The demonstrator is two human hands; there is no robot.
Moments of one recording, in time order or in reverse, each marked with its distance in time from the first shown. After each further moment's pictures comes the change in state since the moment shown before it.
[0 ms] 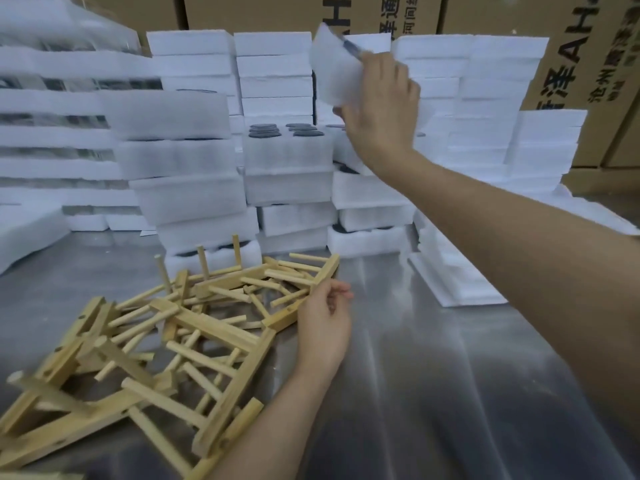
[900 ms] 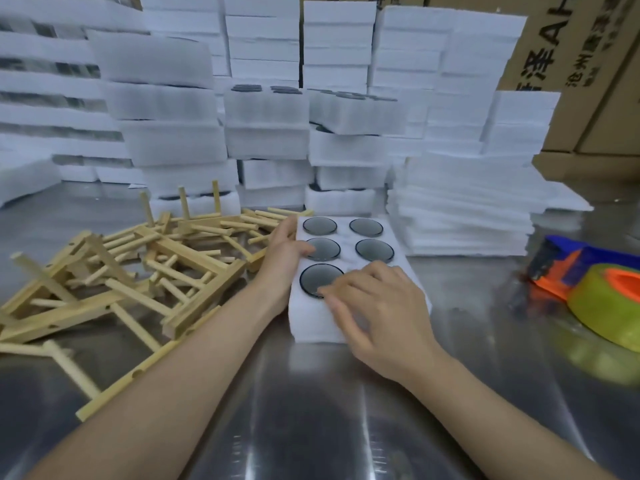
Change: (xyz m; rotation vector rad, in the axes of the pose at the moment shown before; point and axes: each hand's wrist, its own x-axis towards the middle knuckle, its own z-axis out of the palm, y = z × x) left_hand -0.021 0.043 -0.012 -0.483 -0.122 -0.340; right_hand -0.288 0.037 -0.117 0.430 -0.210 -0.315
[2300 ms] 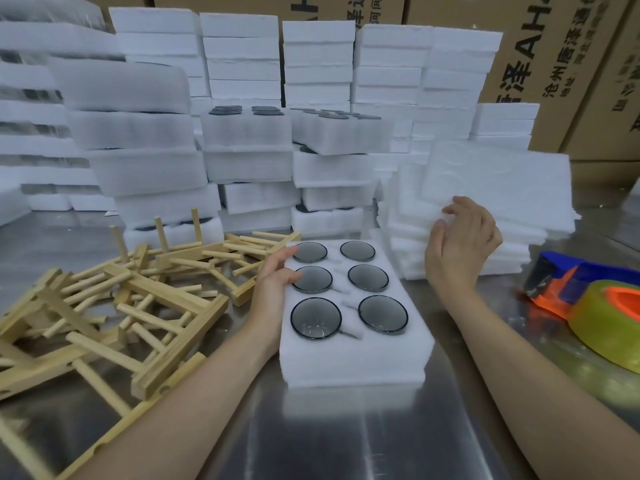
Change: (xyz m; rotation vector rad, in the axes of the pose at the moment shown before) left_hand 0.010 -0.009 0.006 -0.145 0.070 -0.055; right_hand 0.042 0.175 0.019 -0.312 0.446 0.580
